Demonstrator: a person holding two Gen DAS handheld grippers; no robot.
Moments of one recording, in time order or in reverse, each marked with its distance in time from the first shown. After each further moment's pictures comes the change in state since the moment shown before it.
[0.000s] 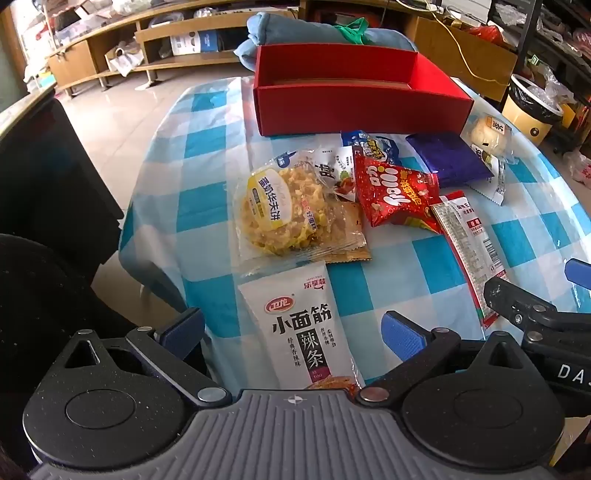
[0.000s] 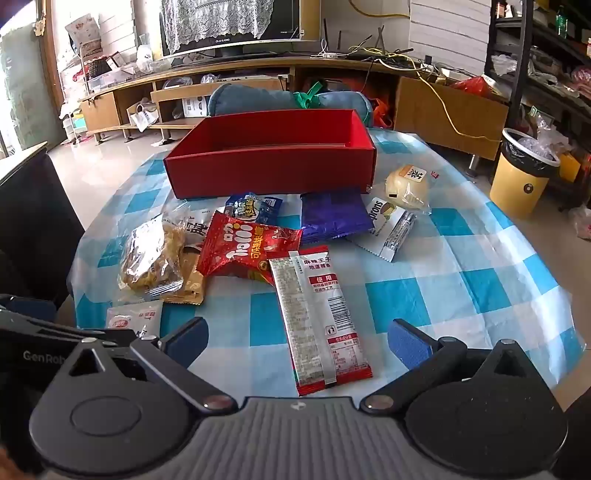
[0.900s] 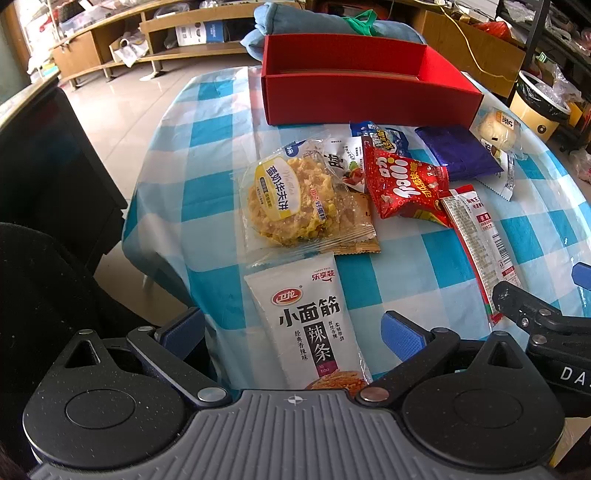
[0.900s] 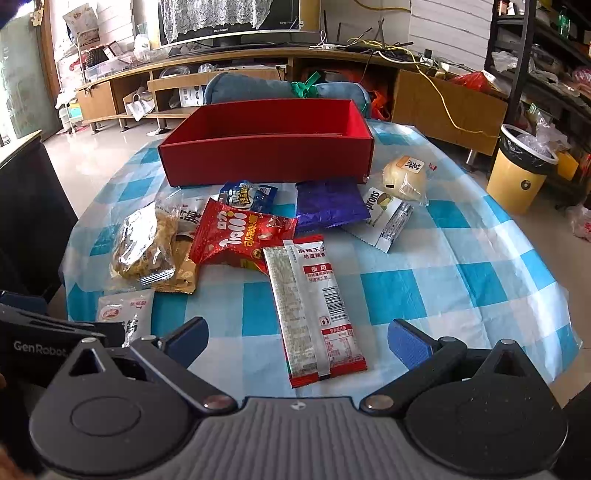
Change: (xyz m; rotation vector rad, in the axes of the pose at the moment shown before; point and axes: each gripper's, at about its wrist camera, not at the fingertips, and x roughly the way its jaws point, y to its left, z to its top) left arm 0.007 0.002 -0.004 -0.011 0.026 0.021; right arm 0.004 0.000 -0.001 -0.015 0.034 -0.025
